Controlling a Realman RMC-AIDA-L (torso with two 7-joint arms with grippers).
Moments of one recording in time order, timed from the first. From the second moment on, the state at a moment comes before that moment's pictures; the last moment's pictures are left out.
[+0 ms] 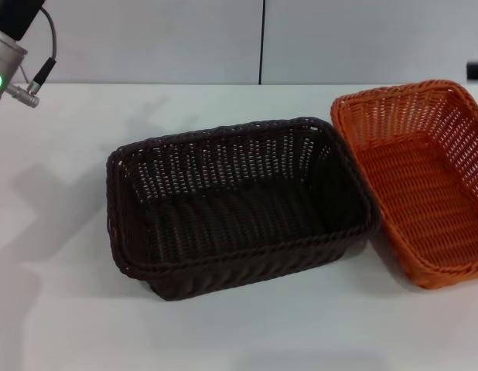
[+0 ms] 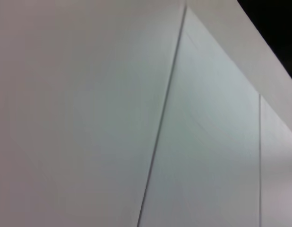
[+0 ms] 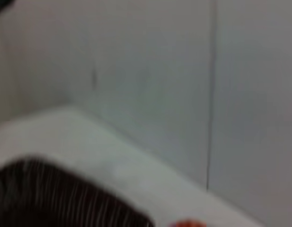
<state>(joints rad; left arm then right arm) -0.58 -2.07 -2.08 -0.54 0.64 -1.36 2.09 0.70 1.79 -0.58 -0.85 -2.15 -1.58 1.66</state>
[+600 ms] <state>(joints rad) -0.59 -2.07 -2.08 -0.51 0.61 -1.37 2.09 0.81 1.82 -0.84 -0.86 -2.55 -1.66 1.67</state>
